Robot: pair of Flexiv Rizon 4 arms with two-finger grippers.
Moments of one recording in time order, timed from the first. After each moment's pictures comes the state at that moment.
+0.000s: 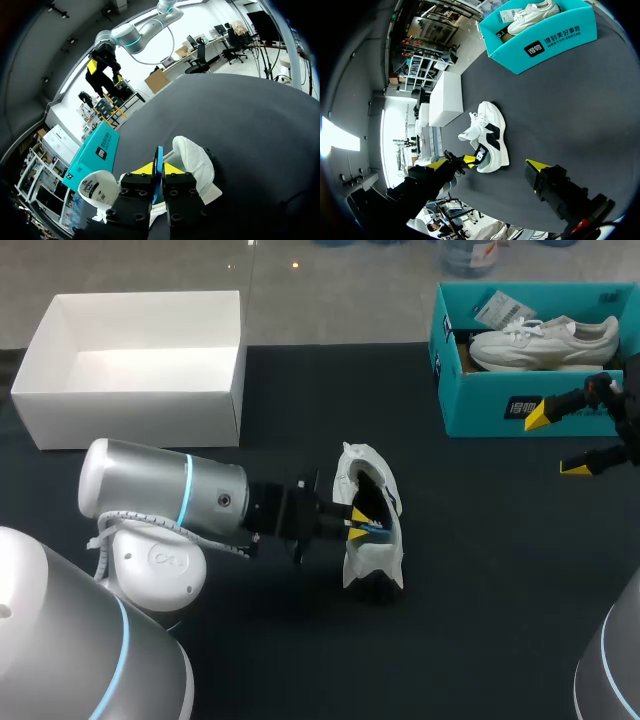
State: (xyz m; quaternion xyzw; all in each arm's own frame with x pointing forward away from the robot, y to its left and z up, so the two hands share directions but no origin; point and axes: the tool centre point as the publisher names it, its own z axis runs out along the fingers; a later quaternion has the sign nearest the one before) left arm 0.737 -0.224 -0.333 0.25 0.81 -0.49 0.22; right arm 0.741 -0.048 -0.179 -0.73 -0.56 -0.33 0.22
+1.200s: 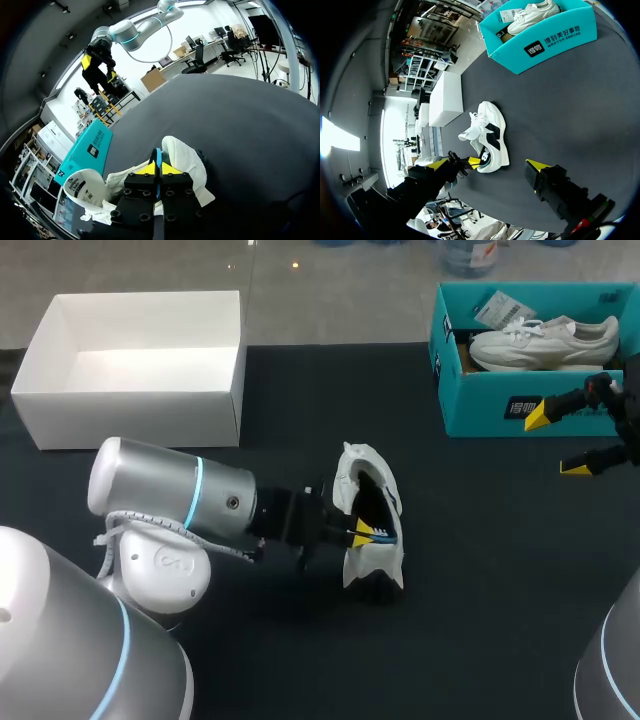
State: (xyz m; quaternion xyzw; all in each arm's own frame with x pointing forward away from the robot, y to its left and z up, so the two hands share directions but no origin) left arm 0.728 -0.230 -0.348 0.24 0.82 -0.49 0.19; right arm 0.741 -0.048 -0.179 -0.73 -0.56 -0.33 0.22
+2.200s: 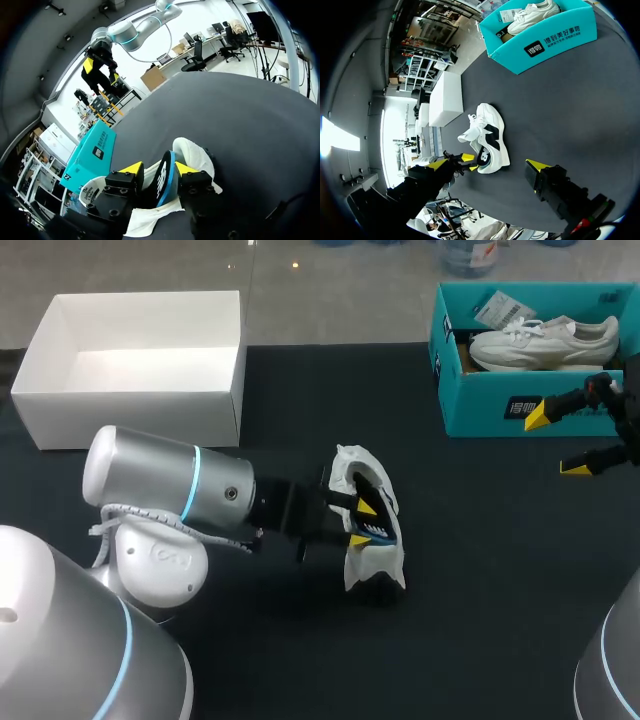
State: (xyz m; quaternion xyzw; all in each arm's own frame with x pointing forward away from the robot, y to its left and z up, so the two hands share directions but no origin) left arm 0.735 -0.227 -0.329 0.26 0.82 -0.48 0.21; right arm 0.741 -0.048 -0.179 -0.73 -0.56 -0.33 0.22
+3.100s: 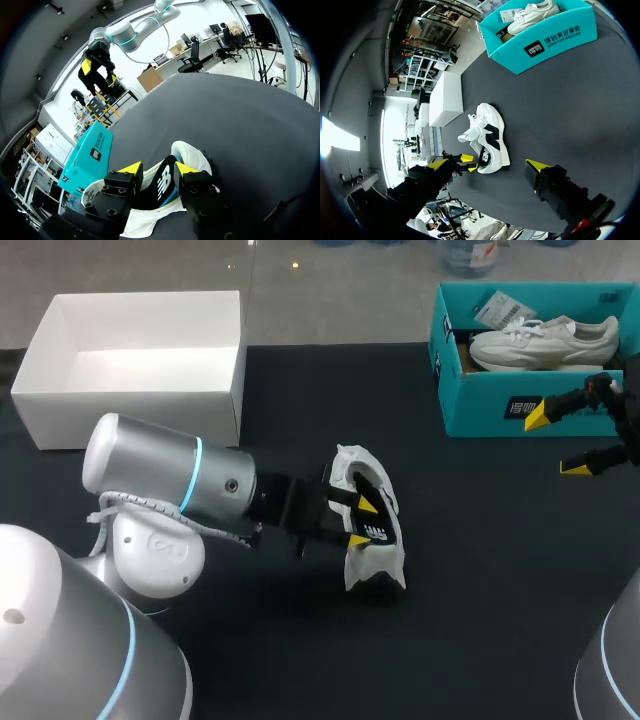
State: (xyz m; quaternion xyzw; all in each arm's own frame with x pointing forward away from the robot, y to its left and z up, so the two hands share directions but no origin) left arm 0.732 -0.227 -0.323 0.27 0.82 -0.47 0.19; right arm 0.741 -0.048 -0.179 -0.73 -0.56 -0.33 0.22
